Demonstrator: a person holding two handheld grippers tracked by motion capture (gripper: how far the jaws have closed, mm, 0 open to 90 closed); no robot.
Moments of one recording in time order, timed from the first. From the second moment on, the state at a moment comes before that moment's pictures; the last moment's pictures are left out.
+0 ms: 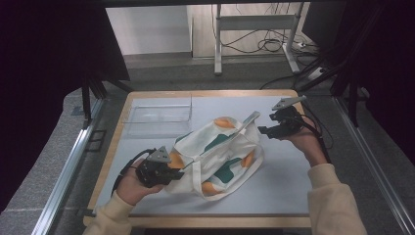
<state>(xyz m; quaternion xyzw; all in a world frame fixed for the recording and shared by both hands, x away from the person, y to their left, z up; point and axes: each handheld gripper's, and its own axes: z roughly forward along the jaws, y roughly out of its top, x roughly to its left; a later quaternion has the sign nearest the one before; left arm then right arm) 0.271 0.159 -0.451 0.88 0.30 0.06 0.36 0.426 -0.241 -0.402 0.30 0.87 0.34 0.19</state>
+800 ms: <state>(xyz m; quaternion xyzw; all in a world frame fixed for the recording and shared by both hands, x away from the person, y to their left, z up) 0.272 0.161 -0.452 0.88 0.30 0.05 0.37 0.488 -0.222 -0.420 0.24 0.91 0.29 0.16</state>
